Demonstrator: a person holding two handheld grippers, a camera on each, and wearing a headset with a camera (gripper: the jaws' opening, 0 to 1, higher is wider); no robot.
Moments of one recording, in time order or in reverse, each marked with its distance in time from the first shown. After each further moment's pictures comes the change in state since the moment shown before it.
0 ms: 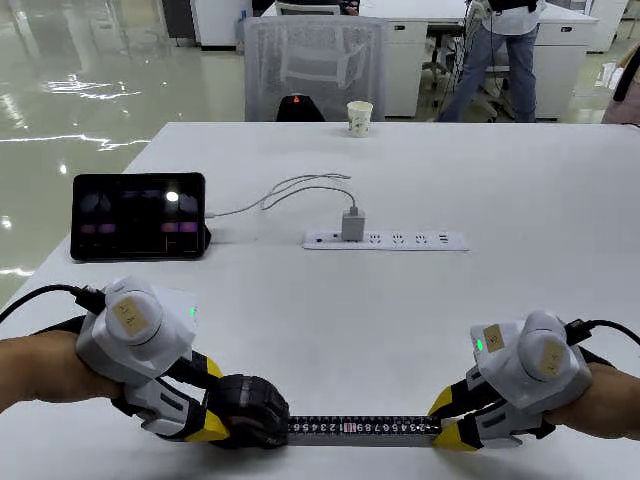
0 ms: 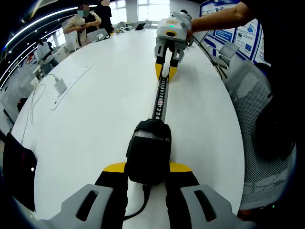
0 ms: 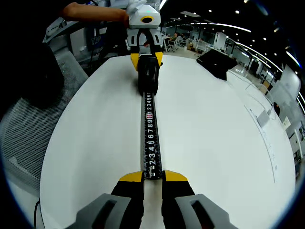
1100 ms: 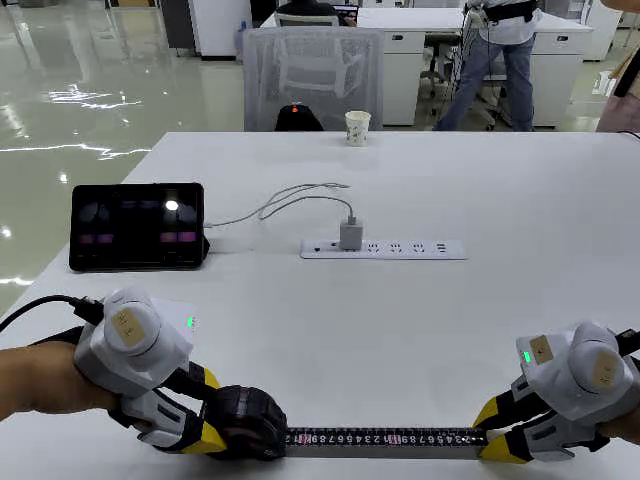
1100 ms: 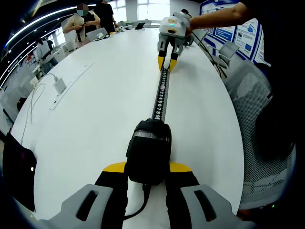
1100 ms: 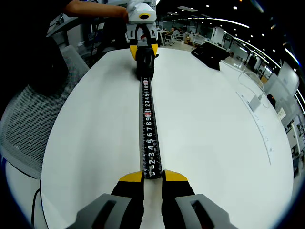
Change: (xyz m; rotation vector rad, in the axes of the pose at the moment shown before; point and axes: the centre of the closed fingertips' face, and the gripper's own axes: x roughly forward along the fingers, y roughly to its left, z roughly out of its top) left arm 0.001 0.001 -0.001 -0.002 0.007 -0.005; right arm -0.031 -0.002 -0.043 0.018 0.060 -0.023
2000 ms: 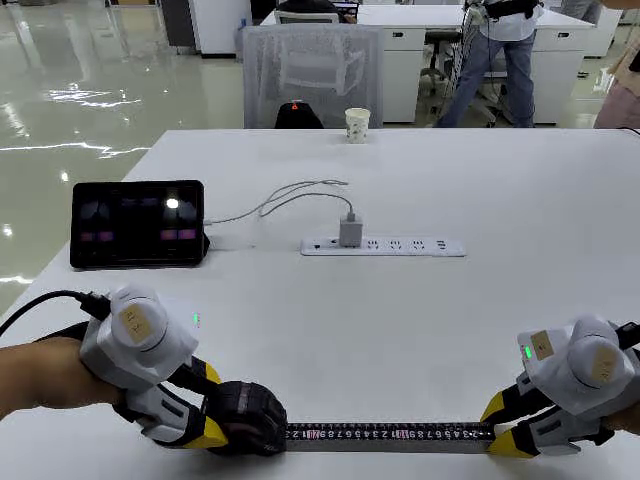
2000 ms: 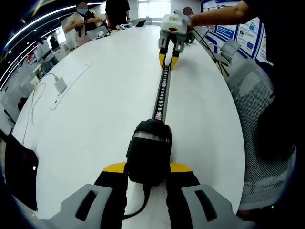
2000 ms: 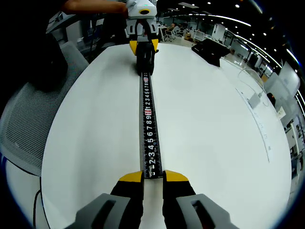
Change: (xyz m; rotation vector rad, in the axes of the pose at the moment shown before) left arm 0.001 0.000 0.001 0.003 0.029 0.019; right arm -0.003 0.000 -0.005 -0.010 0.048 -0.004
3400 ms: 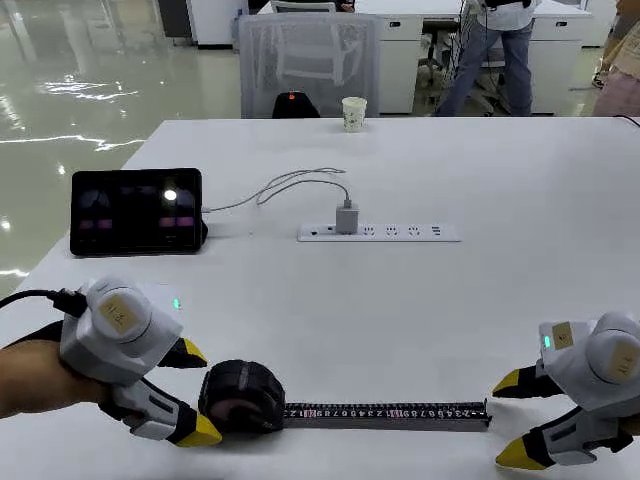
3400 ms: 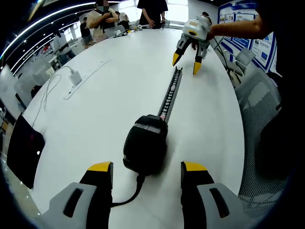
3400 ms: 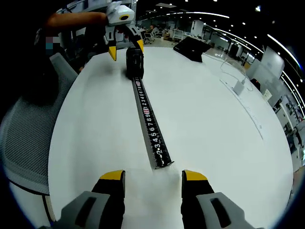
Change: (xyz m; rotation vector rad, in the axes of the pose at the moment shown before) left arm -0.018 -0.009 -0.009 -0.139 -0.029 0.124; right arm -0.017 0.020 -0.007 0.176 -0.043 -0.108
